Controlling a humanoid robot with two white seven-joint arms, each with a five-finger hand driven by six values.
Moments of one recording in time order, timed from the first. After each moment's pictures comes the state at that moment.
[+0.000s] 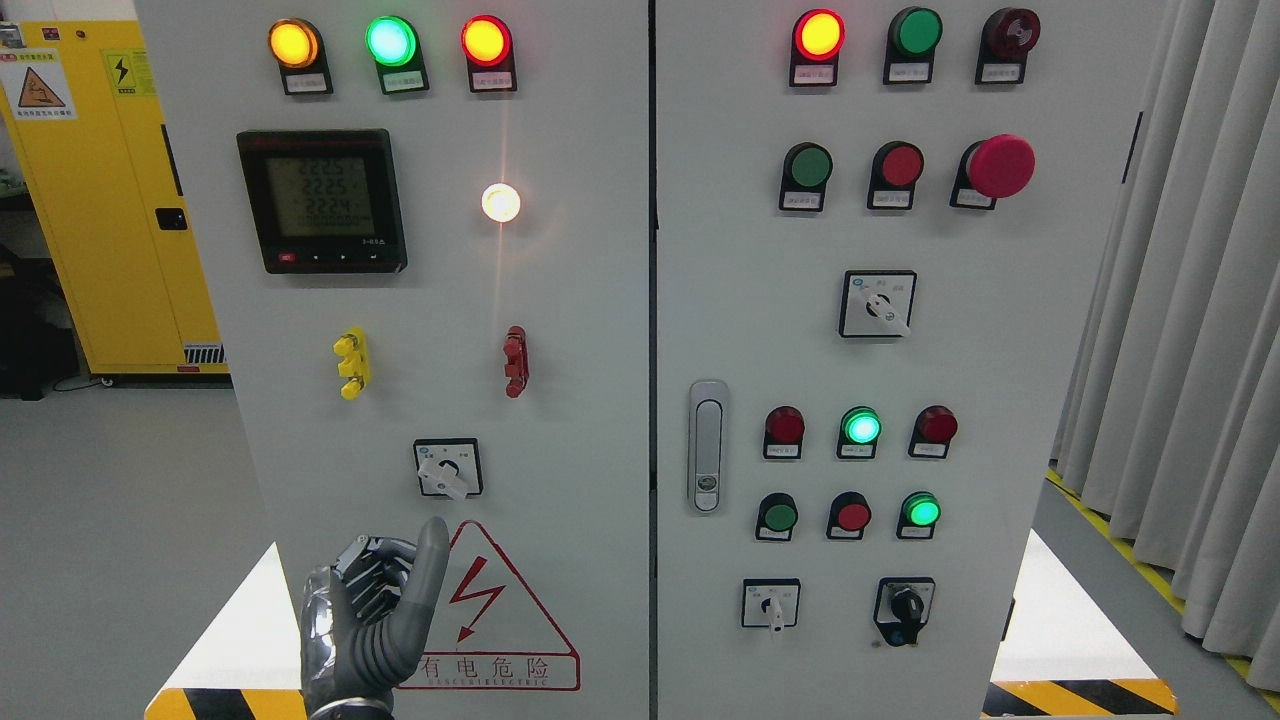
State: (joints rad) left arm -0.17 -0.13 -0.08 -1.99 -0.11 0.33 0.37; right arm 0.10 0.12 -0.16 -0.19 0.12 0.01 -0.20
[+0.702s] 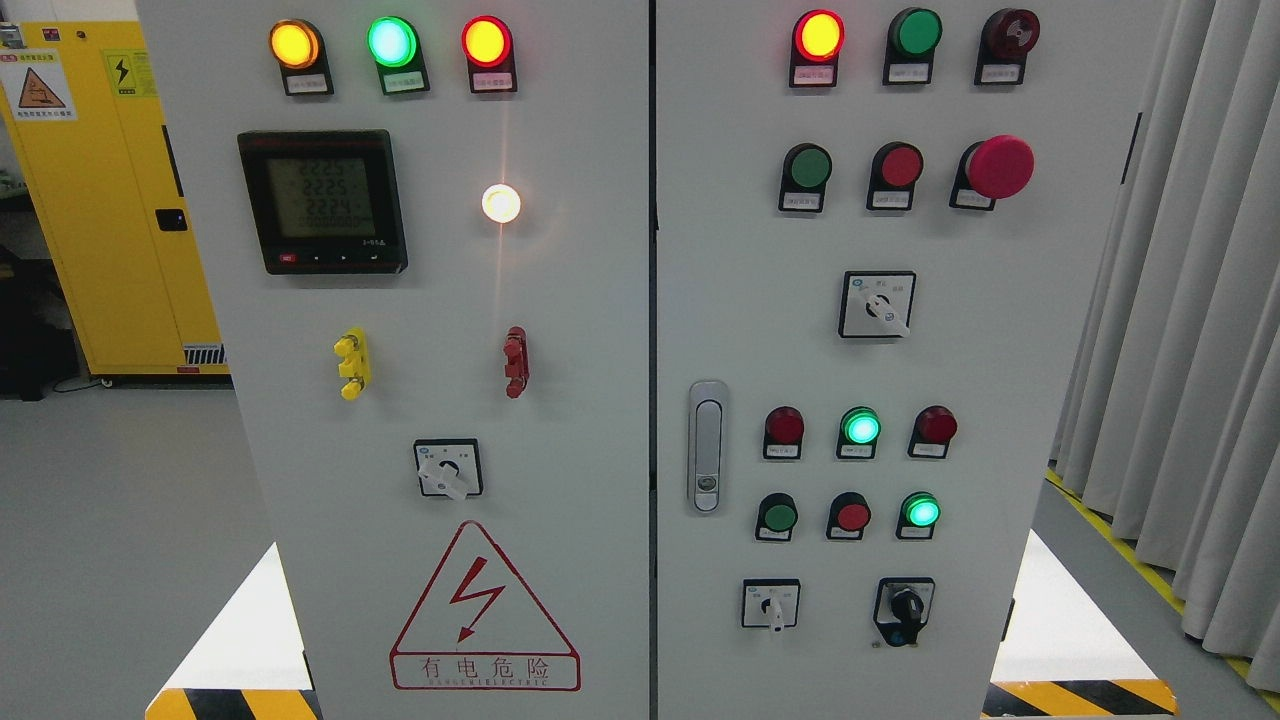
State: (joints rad) left arm 0.27 -0.05 -0.05 -1.90 0.03 -0.07 0.28; right arm 0.10 0.12 -0.16 -0.19 0.12 0.01 -0.20
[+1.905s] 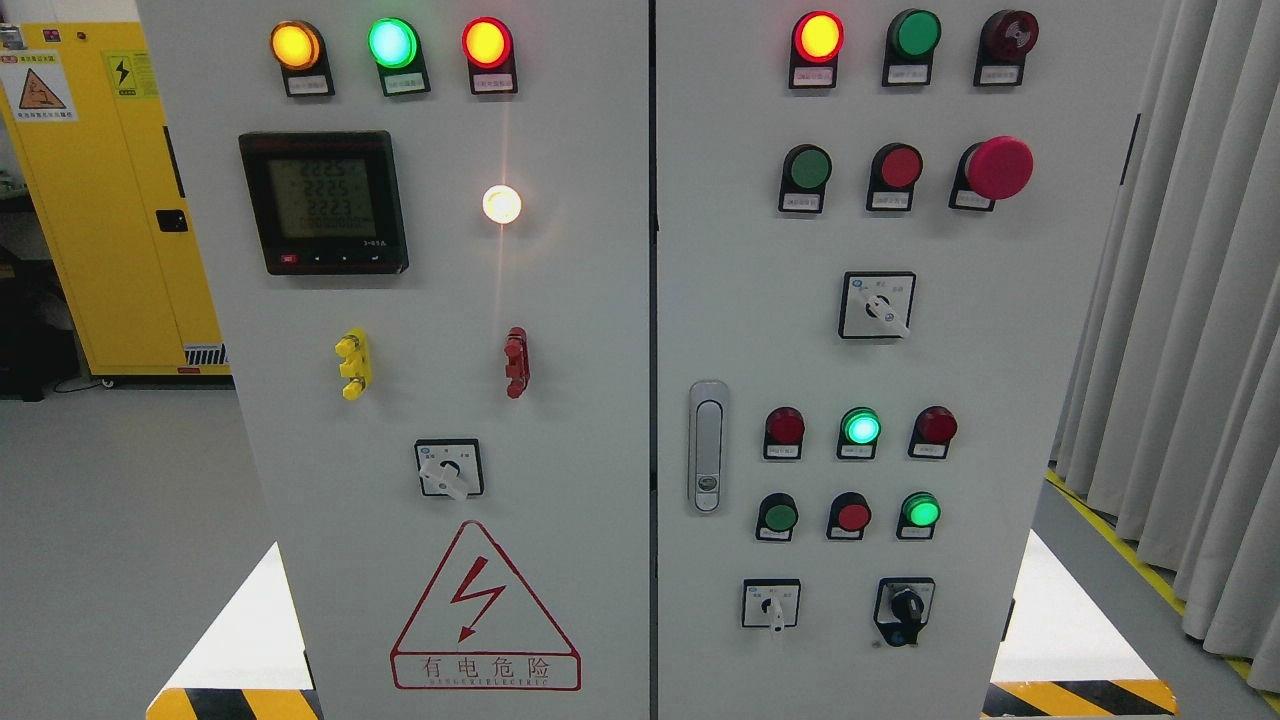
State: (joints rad) left arm 0.26 0.04 -0.03 -0.76 0.12 -0.34 -0.12; right arm 0.10 0.12 -0.16 -0.19 0.12 0.01 -0.20
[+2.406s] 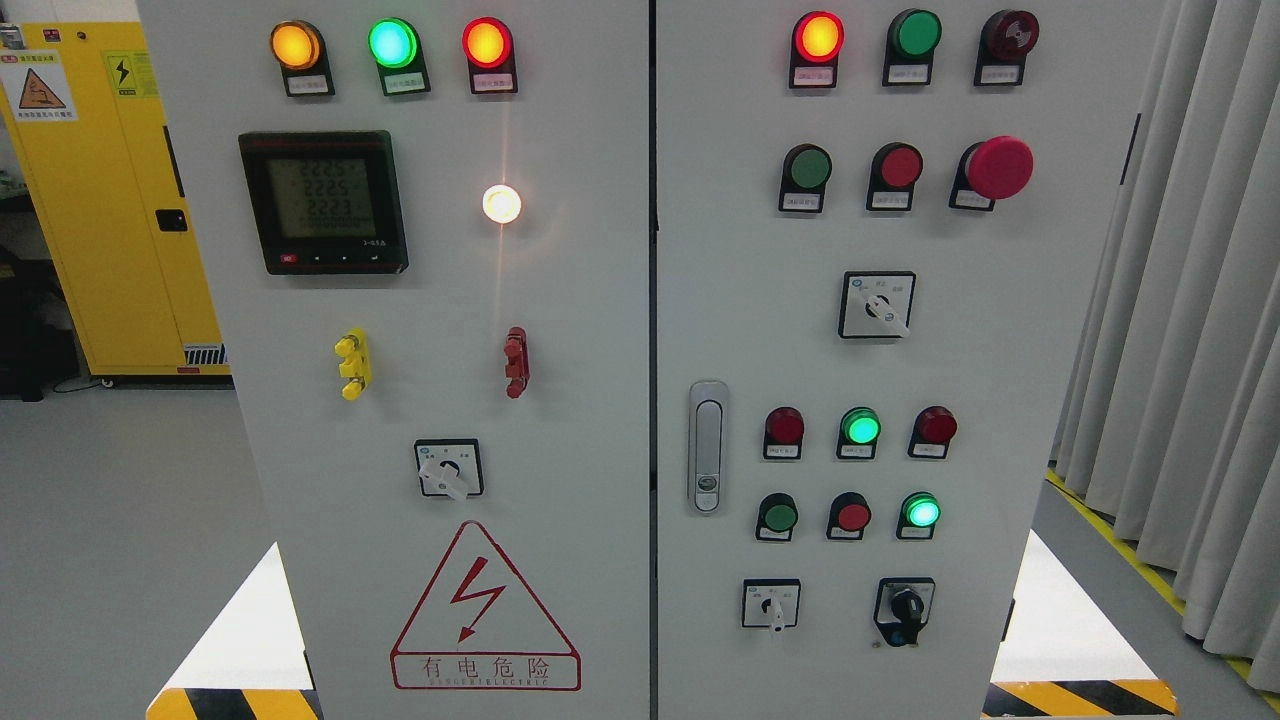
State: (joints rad) left arm 0.17 0.04 -0.04 -0.41 0.12 -0.15 -0.31; right arm 0.10 0.12 -0.16 -0.19 0.12 0.01 -0.20
